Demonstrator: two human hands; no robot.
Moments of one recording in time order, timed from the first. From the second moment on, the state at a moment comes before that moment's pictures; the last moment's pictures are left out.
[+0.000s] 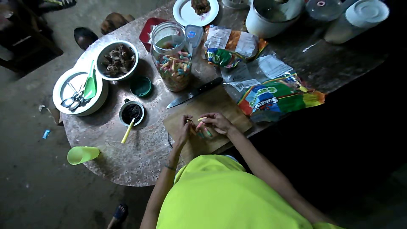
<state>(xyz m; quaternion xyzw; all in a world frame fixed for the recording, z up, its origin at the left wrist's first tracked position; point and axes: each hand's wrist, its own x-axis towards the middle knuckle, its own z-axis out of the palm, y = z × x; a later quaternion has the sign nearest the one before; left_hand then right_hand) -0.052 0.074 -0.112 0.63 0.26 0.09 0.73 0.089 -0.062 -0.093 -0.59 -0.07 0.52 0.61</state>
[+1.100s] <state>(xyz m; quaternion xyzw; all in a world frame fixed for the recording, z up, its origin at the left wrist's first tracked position) -0.057 0.055 -0.117 0.75 0.22 0.14 0.60 0.224 0.161 0.138 -0.75 -0.52 0.22 0.35</state>
